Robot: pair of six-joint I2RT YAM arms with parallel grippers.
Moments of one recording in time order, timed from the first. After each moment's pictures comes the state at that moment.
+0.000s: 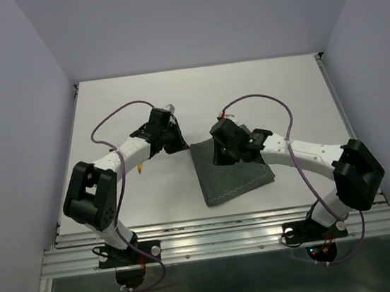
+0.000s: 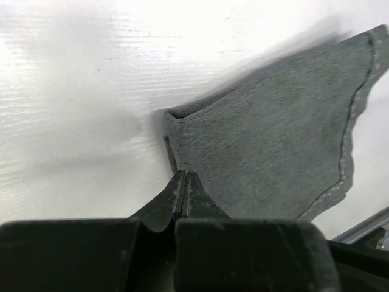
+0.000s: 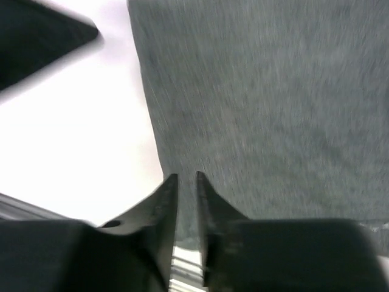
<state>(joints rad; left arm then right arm) -0.48 1.65 1.00 -0.25 0.18 -0.62 0.82 1.56 1.13 -0.46 0.18 0.79</state>
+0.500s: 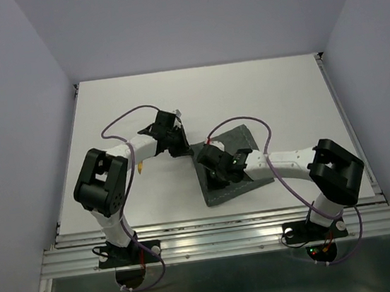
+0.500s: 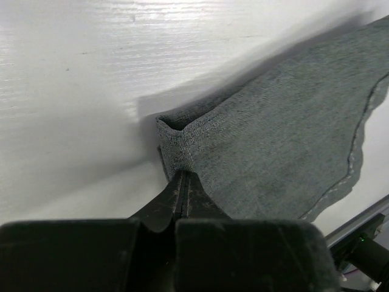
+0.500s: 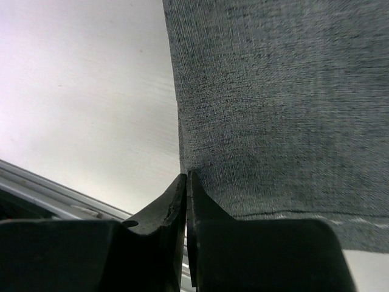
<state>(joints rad) -0.48 1.71 1.03 -0.23 0.26 -0.62 1.01 1.62 1.00 -0.39 0.12 0.91</state>
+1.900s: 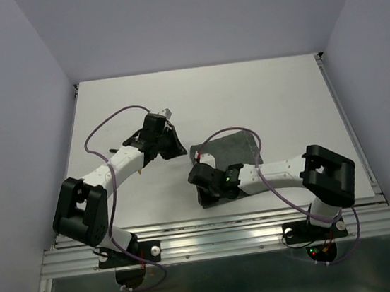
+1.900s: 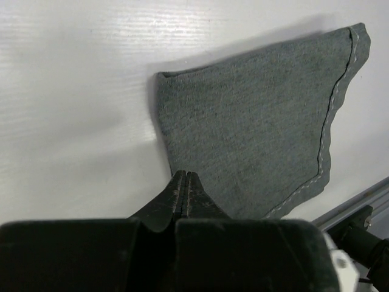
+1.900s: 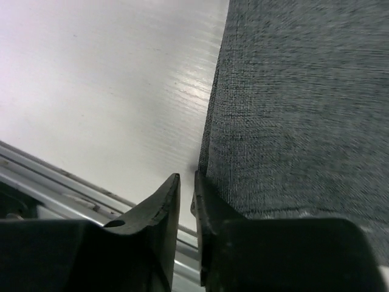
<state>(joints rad) -0.48 1.52 0.96 -0.28 0.21 -0.62 1.17 1.74 1.00 -0.30 0.18 0.95</state>
